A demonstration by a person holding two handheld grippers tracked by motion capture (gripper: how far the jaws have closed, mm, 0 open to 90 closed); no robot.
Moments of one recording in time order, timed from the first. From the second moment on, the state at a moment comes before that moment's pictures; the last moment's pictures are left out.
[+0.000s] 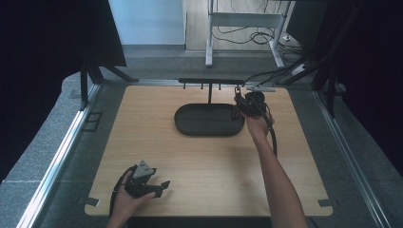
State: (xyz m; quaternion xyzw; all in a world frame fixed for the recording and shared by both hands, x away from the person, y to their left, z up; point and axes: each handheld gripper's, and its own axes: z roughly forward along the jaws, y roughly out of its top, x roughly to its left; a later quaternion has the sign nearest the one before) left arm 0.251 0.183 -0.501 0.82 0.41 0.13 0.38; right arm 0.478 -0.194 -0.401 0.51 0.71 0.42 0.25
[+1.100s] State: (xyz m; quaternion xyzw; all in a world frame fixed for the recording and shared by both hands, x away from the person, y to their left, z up) left arm 0.254 0.192 -0.500 0.81 0.42 0.13 0.39; right arm 0.437 -0.192 -0.401 0.46 0.74 0.41 0.25
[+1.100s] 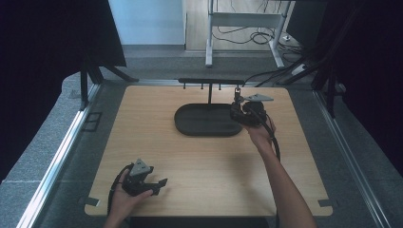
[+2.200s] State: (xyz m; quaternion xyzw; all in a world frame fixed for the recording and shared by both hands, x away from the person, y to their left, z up) left arm 0.252 0.189 -0.500 0.81 0.42 0.13 0.38; right arm 0.318 -0.242 -0.468 0.41 0.78 0.44 0.19
